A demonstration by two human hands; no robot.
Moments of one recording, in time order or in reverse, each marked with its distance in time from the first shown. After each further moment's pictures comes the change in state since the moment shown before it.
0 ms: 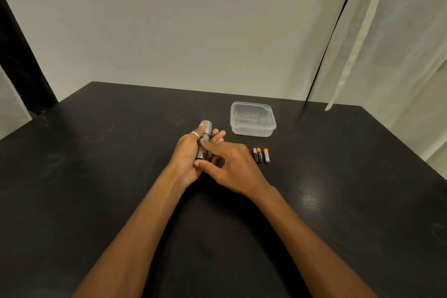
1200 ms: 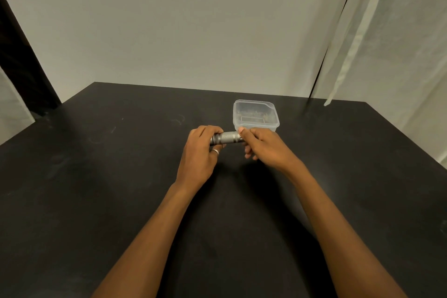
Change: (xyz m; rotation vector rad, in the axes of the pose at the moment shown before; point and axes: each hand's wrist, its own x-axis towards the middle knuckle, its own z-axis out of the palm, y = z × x) left_hand 0.012 -0.021 -0.028 1.426 0.041 1.089; right_hand 0.020 0.036 -0.051 0.193 -0.169 0.570
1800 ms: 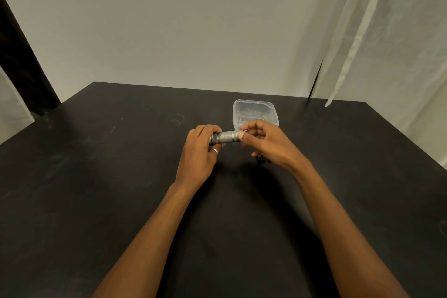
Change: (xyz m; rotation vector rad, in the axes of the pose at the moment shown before) left_hand 0.000 0.000 0.000 -0.022 -0.004 -0.024; right_hand 0.003 0.007 -0.012 0.206 -0.049 -0.021
